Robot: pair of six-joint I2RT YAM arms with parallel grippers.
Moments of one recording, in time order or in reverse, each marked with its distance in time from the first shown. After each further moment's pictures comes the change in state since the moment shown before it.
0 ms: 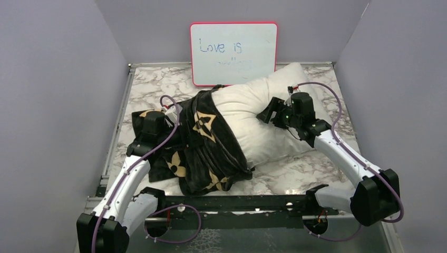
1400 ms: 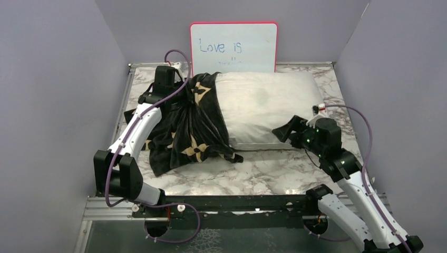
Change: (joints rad) left arm -0.001 0.546 0.594 -0.024 -0.367 0.103; right arm -0.003 -0.498 -0.075 -0.285 0.093 0.001
